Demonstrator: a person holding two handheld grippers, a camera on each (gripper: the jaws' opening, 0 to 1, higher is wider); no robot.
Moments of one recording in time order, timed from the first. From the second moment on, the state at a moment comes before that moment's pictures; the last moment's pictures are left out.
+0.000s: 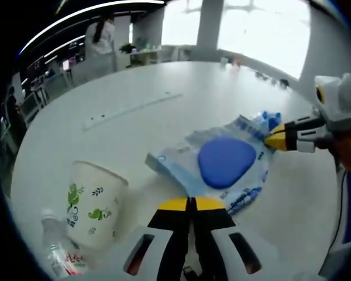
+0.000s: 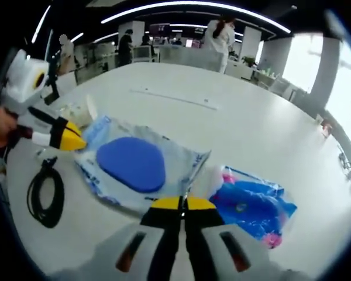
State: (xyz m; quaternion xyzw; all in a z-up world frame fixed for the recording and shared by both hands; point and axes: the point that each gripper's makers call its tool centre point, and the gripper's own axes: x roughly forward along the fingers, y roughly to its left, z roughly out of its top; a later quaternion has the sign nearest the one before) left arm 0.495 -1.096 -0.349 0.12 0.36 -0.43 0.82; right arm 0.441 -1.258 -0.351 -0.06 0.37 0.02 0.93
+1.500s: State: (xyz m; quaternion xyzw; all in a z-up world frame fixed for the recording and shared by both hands) left arm 0.497 -1.093 -0.348 0.10 0.37 -0.42 0.82; right arm 0.445 -1.263 -0.341 -0.06 0.35 0.02 0.93
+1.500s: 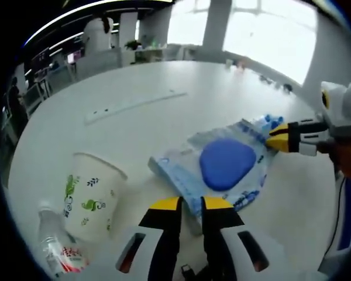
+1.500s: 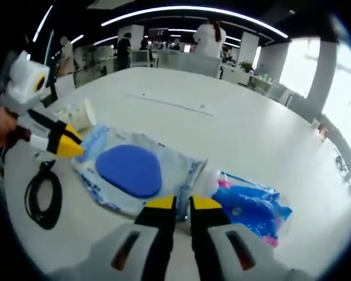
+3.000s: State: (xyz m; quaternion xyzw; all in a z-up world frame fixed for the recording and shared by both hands) left arm 0.489 -1.086 -0.314 0.08 0.33 -0.44 0.83; right arm 0.445 -1.256 -0.304 -0.05 0.30 0.02 0.95
